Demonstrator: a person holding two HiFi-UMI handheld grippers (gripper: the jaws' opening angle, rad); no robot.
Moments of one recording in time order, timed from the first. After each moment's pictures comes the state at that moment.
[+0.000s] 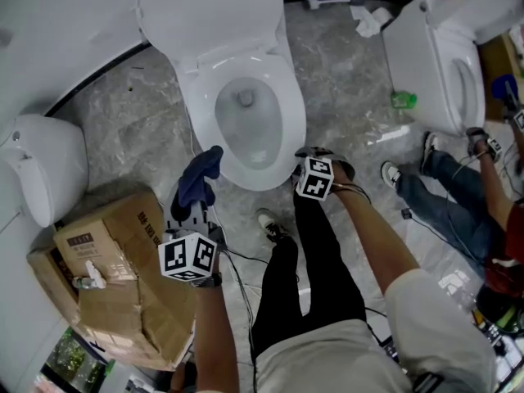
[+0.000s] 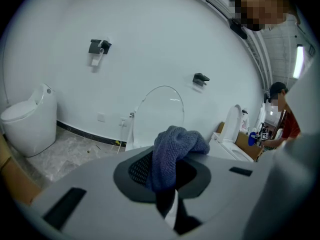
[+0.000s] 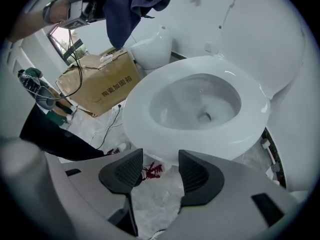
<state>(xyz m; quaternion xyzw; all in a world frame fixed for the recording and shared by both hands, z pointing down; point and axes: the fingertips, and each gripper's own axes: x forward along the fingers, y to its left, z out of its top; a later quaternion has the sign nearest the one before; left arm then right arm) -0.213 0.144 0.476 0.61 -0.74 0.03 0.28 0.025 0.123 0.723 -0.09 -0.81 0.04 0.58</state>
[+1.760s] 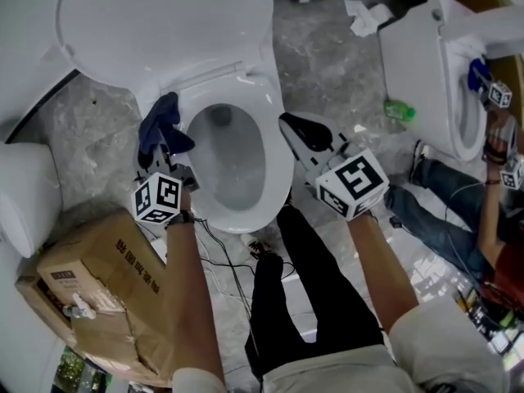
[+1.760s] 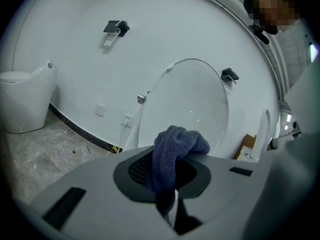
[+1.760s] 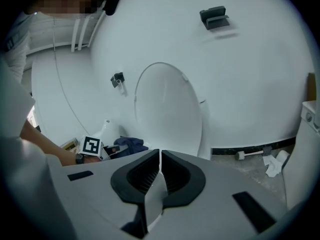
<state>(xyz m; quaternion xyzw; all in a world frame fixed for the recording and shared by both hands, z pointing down) -0.314 -0.054 0.646 0.56 -0.79 -0.06 0.25 -0.045 -0.122 0.566 0.22 -0.93 0.21 0.19</state>
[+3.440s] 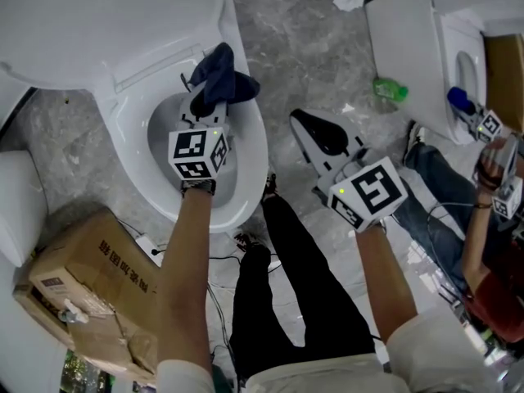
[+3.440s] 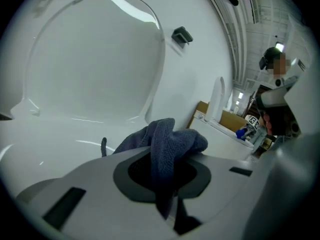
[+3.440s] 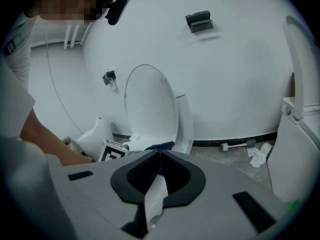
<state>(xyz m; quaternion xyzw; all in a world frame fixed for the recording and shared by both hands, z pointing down) -0.078 -0.160 0.717 0.75 -0.59 0.07 0.28 0.043 -0.122 0.585 0.27 -0.91 0.22 0.21</state>
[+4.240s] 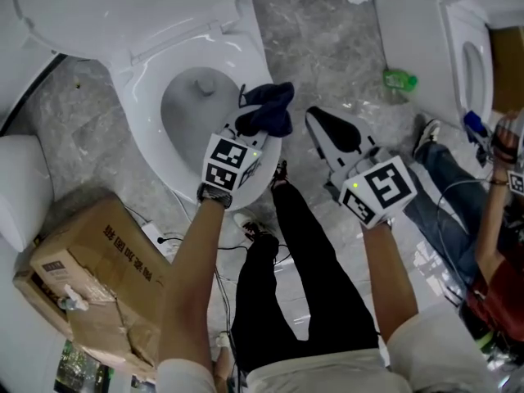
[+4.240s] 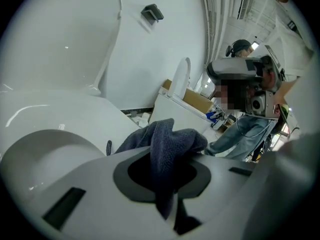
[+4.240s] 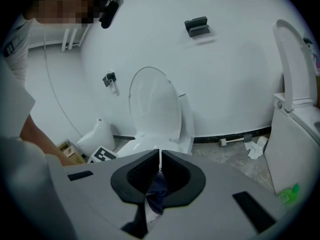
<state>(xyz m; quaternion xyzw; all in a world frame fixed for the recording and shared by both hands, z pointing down) 0.020 -0.047 0.727 0.84 -0.40 0.15 0.32 0.053 -0.072 0.582 0.29 -0.91 0.23 0.20</state>
